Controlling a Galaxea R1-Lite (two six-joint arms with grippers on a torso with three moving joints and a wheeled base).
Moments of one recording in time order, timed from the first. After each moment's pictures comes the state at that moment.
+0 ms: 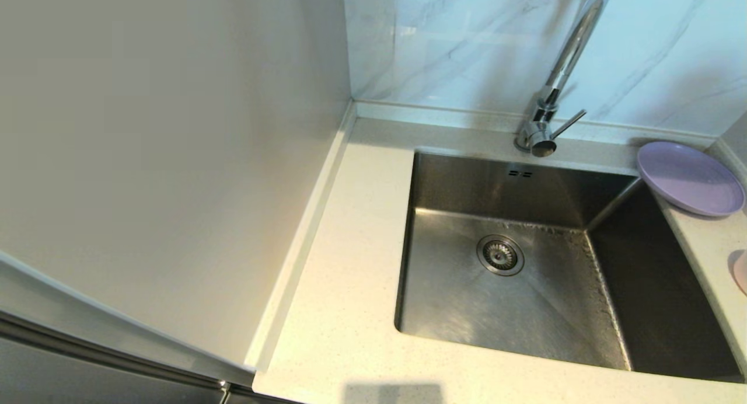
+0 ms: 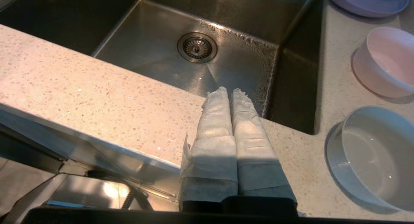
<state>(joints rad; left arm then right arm) 0.00 0.00 0.00 0.00 0.00 0.00 0.00 0.01 -0.10 0.08 0.04 -0.14</state>
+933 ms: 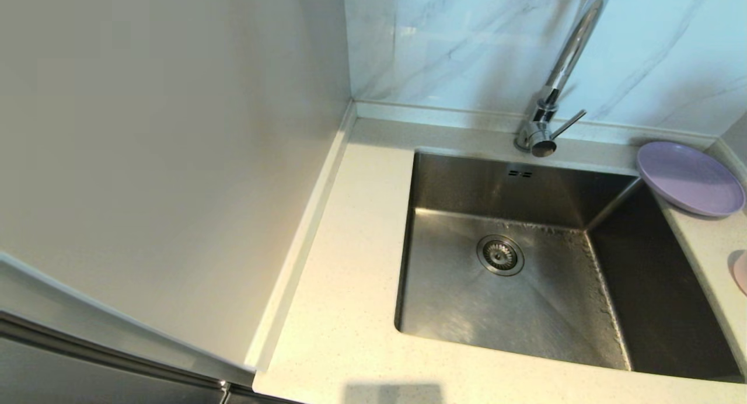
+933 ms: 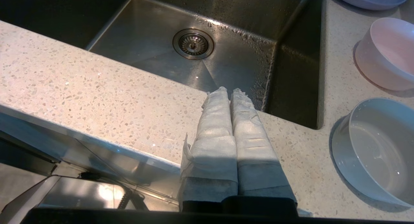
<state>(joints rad) 0.00 0.00 0.00 0.00 0.00 0.00 0.00 0.00 0.00 -0.02 0.02 -0.14</state>
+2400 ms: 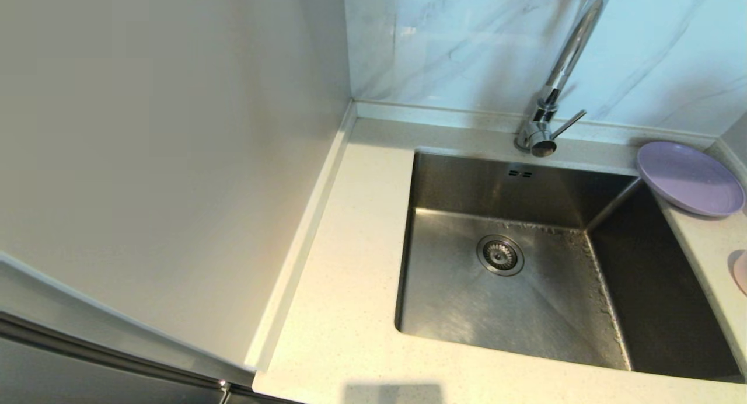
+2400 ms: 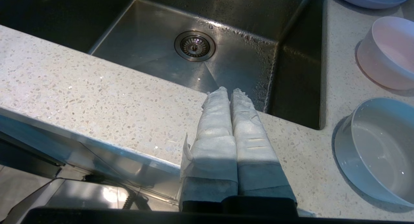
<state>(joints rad) 0.00 0.00 0.00 0.00 0.00 0.00 0.00 0.00 0.00 -0.02 0.02 -0.12</state>
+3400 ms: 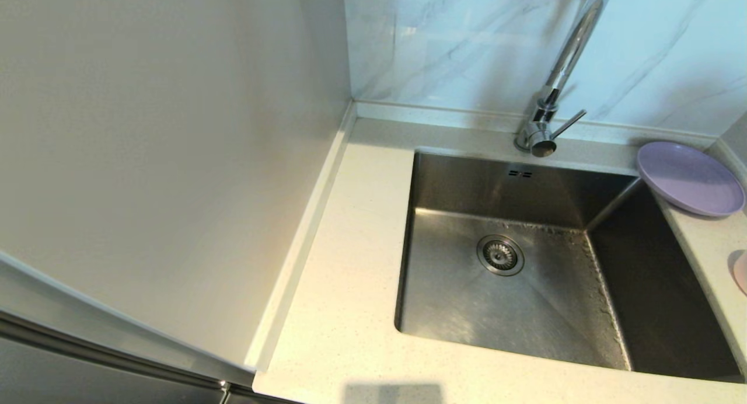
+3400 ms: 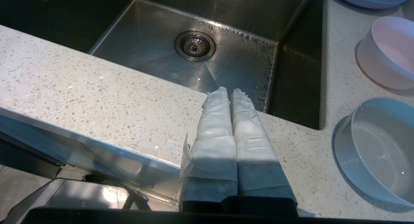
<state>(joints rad) 0.00 0.00 0.00 0.00 0.00 0.00 0.00 0.00 0.00 -0.02 0.02 -0.12</state>
